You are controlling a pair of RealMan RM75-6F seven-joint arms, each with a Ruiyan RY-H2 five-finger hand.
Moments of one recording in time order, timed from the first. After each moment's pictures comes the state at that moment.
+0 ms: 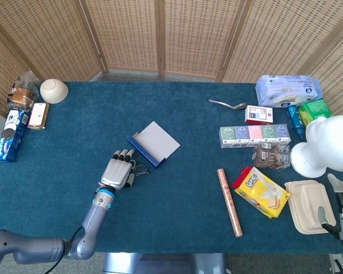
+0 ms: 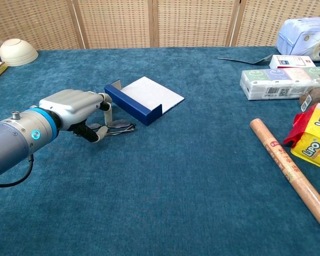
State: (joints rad) left arm -0.77 -1.77 -0.11 -1.49 0.78 1.16 0.82; right arm -0.06 -1.13 0.05 -1.52 -1.57 1.66 0.10
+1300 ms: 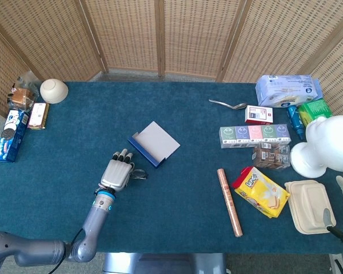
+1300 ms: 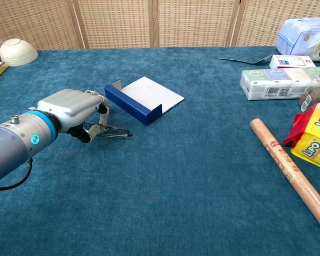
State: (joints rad) left arm -0.75 -1.79 -0.11 -1.50 0.81 1.19 0.89; right arm -0.09 -1.13 0.05 -1.52 -1.57 1.70 0.17
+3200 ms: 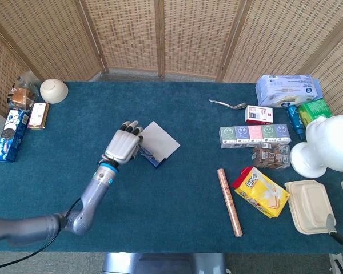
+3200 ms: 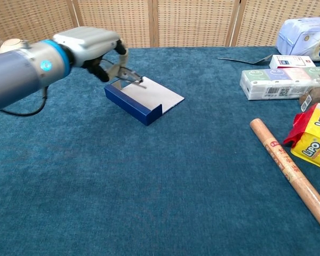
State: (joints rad) left arm -0.90 -1.66 -0.27 -1.40 0.95 0.98 0.68; right arm -0.13 -1.12 0.04 -1.57 -1.57 1.74 0.12
